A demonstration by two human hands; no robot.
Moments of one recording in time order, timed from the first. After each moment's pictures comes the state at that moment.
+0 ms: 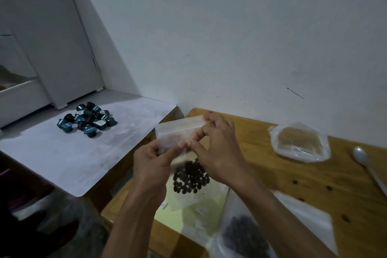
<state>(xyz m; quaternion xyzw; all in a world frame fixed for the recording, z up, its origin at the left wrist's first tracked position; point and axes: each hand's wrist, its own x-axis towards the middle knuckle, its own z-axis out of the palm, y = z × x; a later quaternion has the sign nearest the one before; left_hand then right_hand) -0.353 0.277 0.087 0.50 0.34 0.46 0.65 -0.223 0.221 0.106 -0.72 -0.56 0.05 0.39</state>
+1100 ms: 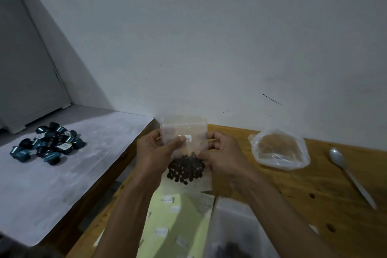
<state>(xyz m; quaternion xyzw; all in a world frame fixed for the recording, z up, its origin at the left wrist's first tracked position) -0.275 0.338 0.087 0.57 0.36 0.41 0.62 -0.148 0.239 0.084 -0.66 -0.33 0.33 0.58</state>
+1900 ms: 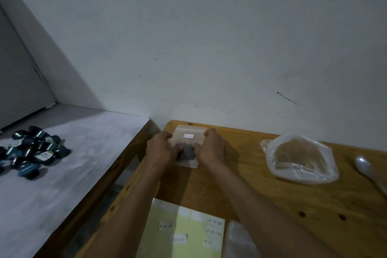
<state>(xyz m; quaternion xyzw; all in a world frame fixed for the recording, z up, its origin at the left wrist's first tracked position) -0.217 0.450 0.011 0.80 0.46 0.25 0.31 -0.105 0.368 0.015 -0.85 -0.29 0.14 0.41</state>
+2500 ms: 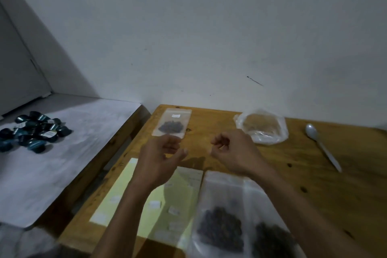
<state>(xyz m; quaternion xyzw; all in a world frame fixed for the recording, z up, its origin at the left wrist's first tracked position) -0.298 0.302 0.049 0.82 0.34 0.29 0.36 -0.134 0.174 0.069 -0.82 -0.40 0.16 0.37</state>
